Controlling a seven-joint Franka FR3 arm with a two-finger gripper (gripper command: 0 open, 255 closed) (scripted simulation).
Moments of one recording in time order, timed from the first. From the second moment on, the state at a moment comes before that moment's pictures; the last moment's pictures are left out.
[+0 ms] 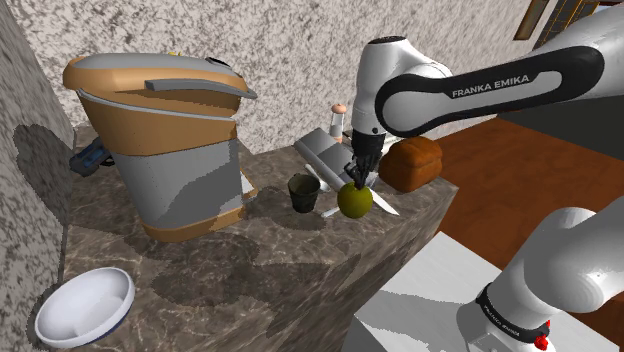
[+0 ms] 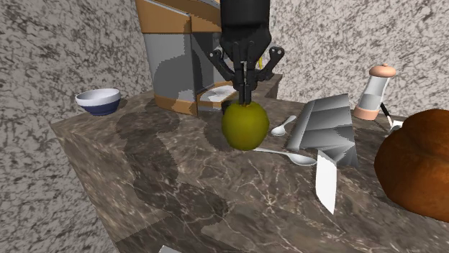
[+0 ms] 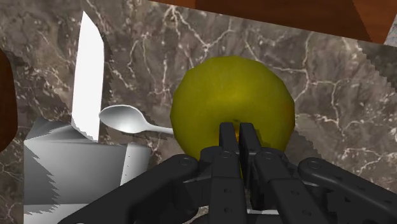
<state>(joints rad) 0.03 -0.38 0.27 -2.39 0.04 2.00 0.20</state>
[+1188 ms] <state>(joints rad) 0.03 -0.41 0.25 -2.17 0.04 1.75 0.18</state>
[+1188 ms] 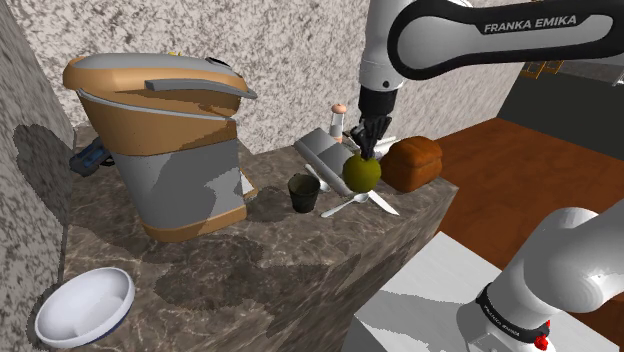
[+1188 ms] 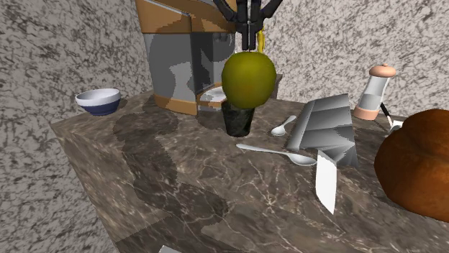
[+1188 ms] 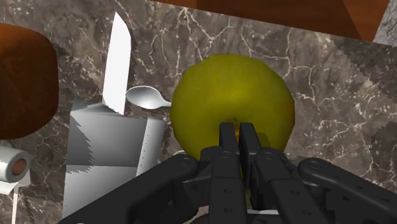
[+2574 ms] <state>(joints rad) 0.04 0.15 0.32 -1.43 -0.11 1.54 0.28</state>
